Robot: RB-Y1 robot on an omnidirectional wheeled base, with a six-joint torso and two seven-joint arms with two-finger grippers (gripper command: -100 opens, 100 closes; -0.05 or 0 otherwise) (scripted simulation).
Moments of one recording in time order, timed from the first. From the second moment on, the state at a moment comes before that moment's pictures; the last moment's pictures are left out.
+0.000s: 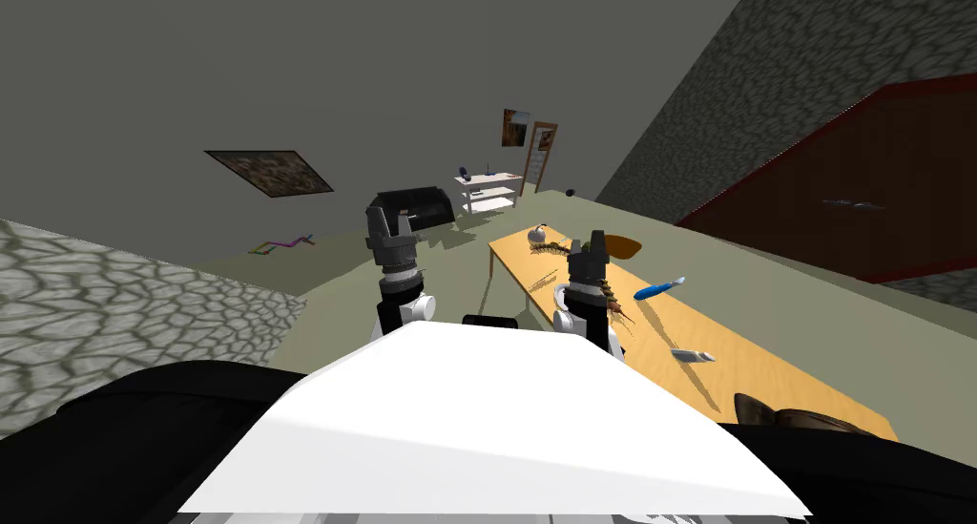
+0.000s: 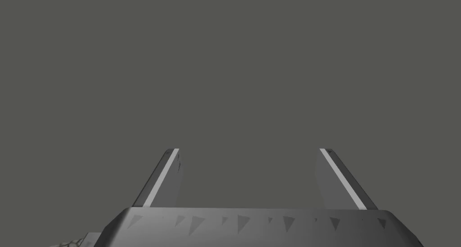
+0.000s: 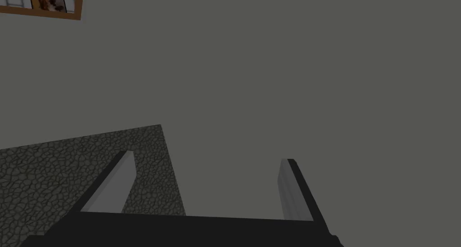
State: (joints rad) left arm 0.49 -0.03 -0.04 -2.37 -0.03 -0.59 -0.13; right arm 0.53 0.03 -0.01 -2.30 0.11 -0.42 -0.01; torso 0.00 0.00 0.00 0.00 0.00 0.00
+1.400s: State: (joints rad) left arm 0.49 -0.03 -0.04 -2.37 -0.03 -0.59 -0.13; right arm 0.65 -0.25 0.13 -2.13 0.43 -0.40 0.11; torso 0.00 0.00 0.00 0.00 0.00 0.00
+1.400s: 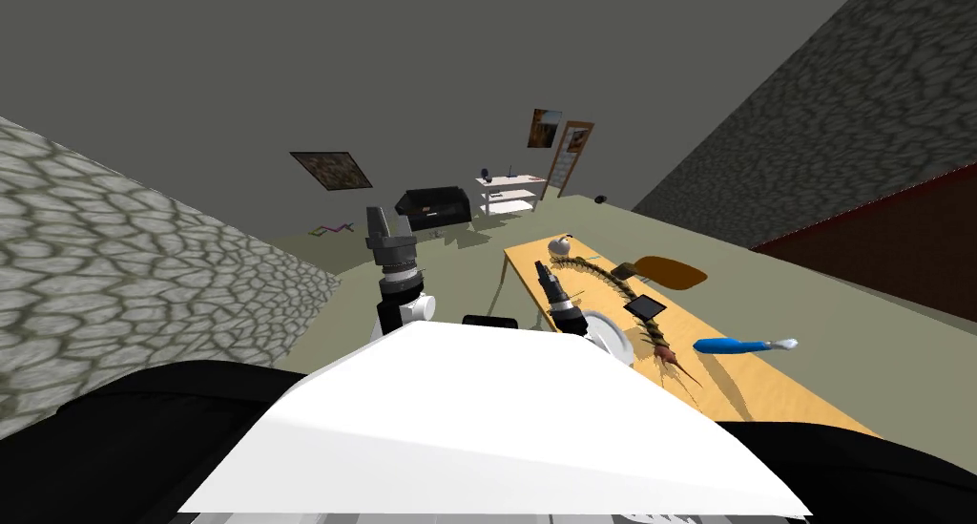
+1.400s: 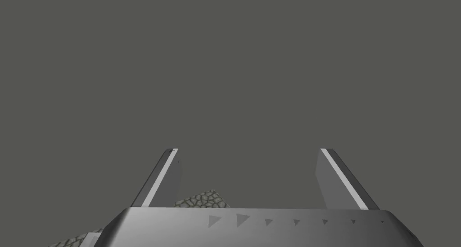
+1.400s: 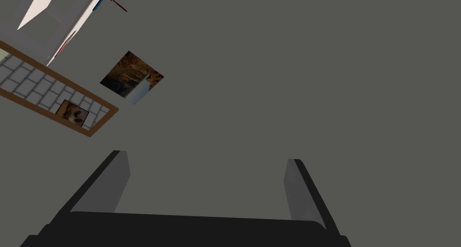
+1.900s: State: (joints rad) left arm 0.49 -0.03 -0.04 -2.37 -0.03 -0.59 -0.13; right arm 0.69 -0.32 0.16 -2.08 0.55 -0.40 0.15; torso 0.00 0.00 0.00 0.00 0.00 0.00
